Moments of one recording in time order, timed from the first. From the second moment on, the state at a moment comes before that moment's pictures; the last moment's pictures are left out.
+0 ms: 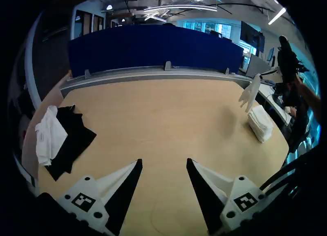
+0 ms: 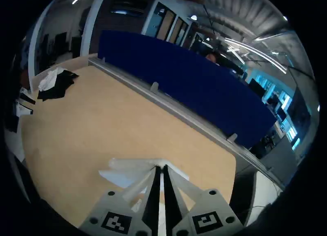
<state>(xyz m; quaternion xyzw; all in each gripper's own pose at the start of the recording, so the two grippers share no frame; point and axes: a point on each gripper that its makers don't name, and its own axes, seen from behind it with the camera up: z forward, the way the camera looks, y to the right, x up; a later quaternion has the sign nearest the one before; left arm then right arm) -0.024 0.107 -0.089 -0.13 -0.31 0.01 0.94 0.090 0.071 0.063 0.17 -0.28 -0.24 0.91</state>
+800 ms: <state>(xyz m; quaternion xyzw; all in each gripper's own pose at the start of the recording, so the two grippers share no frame) -0.017 0.130 -0.090 -0.15 -0.31 0.03 0.94 0.079 0.127 0.030 0.14 -0.31 -0.24 0.91</state>
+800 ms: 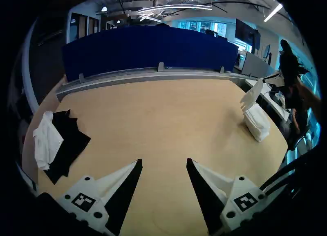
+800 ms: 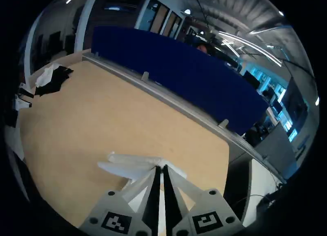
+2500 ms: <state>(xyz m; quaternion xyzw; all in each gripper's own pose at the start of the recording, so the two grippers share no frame) -0.019 0.139 -0.095 -0.16 -0.32 0.04 0.93 -0.083 0.240 -0.114 0.03 -0.46 -0.15 0.87</state>
